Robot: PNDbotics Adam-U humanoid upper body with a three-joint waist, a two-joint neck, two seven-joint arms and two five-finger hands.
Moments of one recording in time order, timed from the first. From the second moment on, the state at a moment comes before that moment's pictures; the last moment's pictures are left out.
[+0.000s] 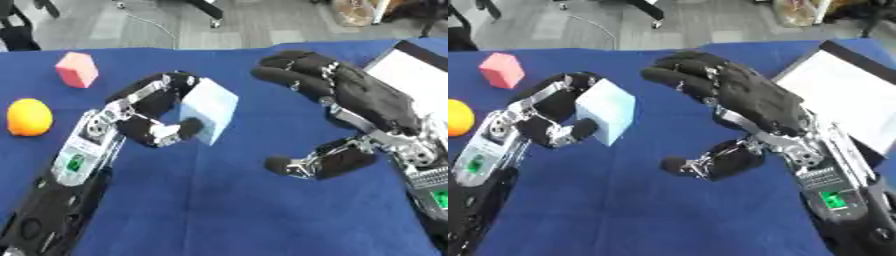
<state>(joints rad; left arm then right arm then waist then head) -0.52 0.23 -0.24 -1.59 0.21 -0.19 -0.75 -0.49 -0.35 0.37 -1.98 0.70 -0.48 0.26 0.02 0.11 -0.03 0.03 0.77</state>
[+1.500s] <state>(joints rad) -0.60 0.21 -0.34 -1.58 0.12 -0.24 -0.85 -0.57 -0.35 0.37 -1.98 0.69 -0.59 0.47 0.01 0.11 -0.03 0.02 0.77</state>
